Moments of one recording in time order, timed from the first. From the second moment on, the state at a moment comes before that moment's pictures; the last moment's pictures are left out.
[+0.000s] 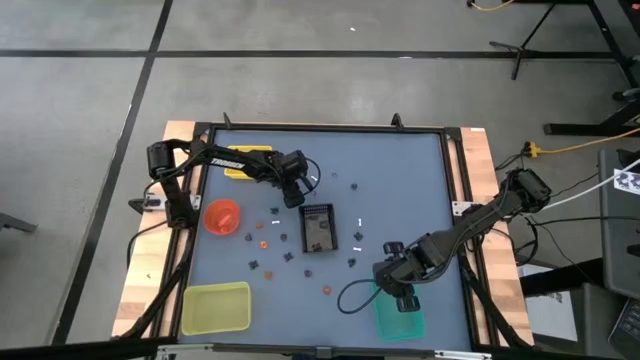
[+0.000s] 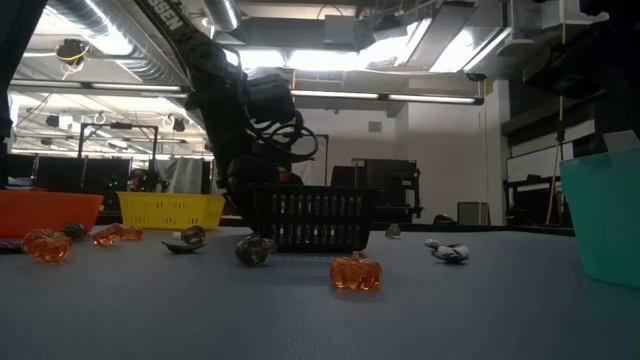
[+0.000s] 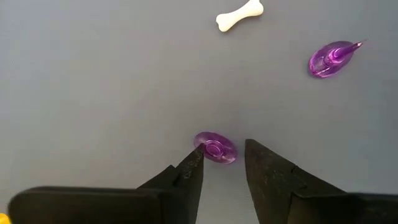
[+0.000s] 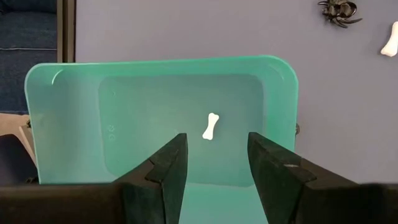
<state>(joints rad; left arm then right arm) 0.36 1.79 0.97 -0.35 -0.14 -0.08 0.58 1.59 1.13 -0.81 -0.12 0.46</state>
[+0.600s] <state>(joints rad) 0.36 1.79 0.97 -0.35 -0.14 -0.08 0.58 1.59 1.13 -0.81 -0.12 0.46</state>
